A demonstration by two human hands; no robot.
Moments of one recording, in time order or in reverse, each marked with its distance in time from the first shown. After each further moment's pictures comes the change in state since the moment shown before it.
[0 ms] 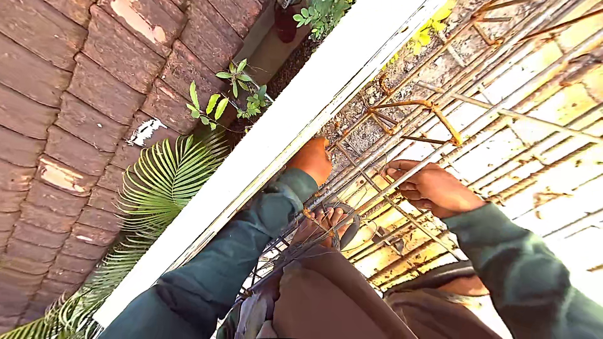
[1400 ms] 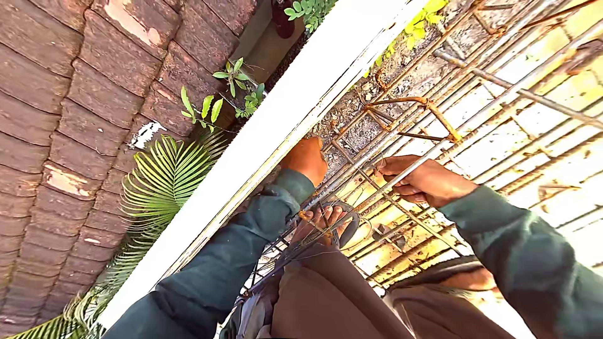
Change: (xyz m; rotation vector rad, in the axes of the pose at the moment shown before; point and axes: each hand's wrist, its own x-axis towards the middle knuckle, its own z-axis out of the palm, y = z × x) left_hand 0.070 -0.032 0.011 0.170 0.018 0.024; right_hand 0.010 -0.016 0.004 -0.149 -0.129 0.076
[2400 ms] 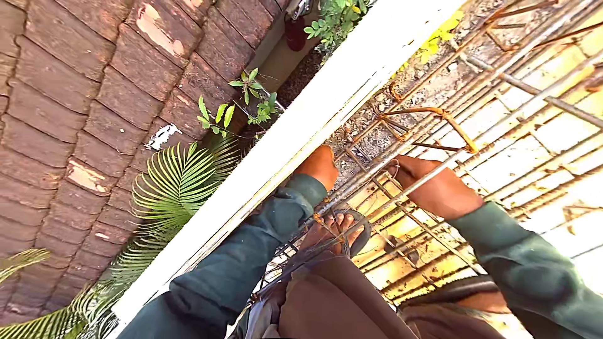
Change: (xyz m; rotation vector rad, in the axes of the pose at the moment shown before) left_hand -0.045 0.015 -0.017 -0.078 -0.022 -0.030; right_hand -0.001 -0.003 0.017 -0.882 0.365 -0.577
